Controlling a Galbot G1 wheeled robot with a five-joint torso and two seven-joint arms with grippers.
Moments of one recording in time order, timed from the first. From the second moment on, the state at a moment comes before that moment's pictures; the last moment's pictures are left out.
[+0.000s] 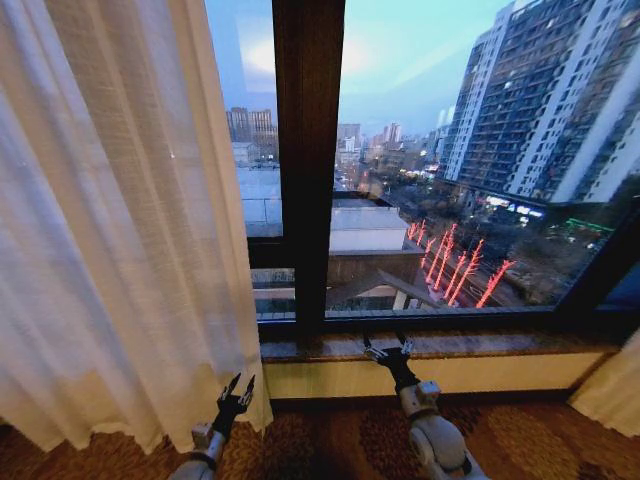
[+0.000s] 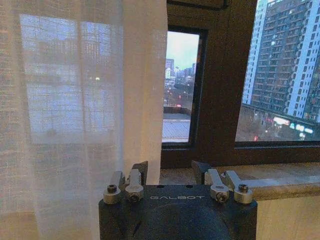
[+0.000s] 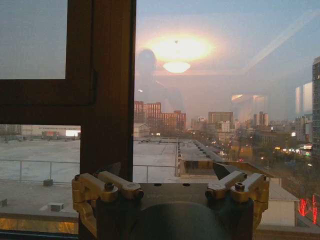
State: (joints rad) left arm 1.43 -1.39 -0.54 -1.63 -0.22 -0.11 0.21; right arm -1.34 1.22 0.42 1.85 0.28 0.12 0.06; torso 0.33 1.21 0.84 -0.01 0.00
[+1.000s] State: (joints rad) left arm 1.43 -1.39 -0.54 -1.63 -0.22 -0.11 0.21; right arm -1.34 1.22 0.42 1.85 0.28 0.12 0.06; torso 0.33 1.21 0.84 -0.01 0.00
